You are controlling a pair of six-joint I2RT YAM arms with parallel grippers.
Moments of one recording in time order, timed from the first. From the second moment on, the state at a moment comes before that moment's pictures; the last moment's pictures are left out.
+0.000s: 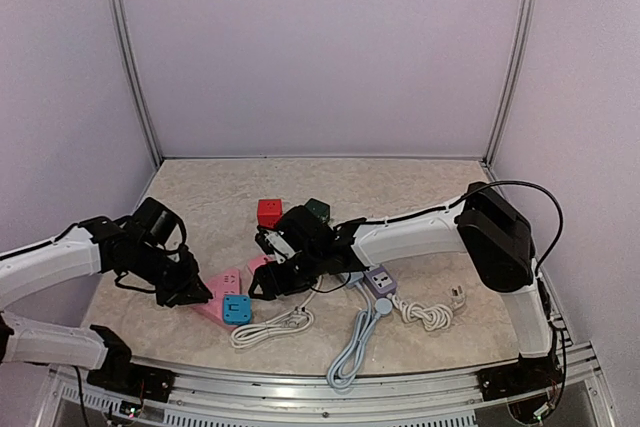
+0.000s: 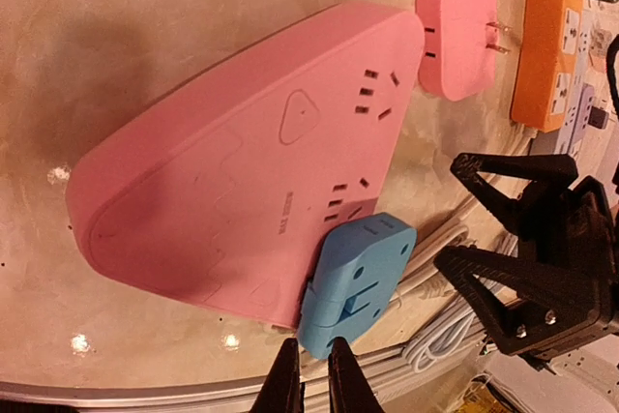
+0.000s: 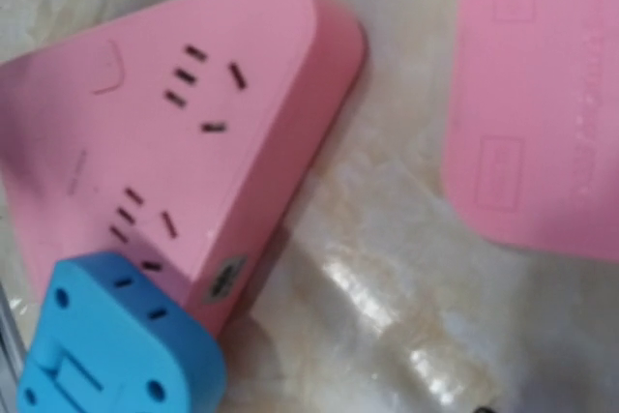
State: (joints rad) left arm -0.49 1.09 0.66 -0.70 0.35 -0.99; right arm 1.09 2.22 1.58 -0.16 -0.31 0.59
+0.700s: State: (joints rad) left arm -0.65 1.20 0.50 -0.55 0.30 -1.23; right arm 1.09 2.22 1.63 -0.13 -0.38 0.60
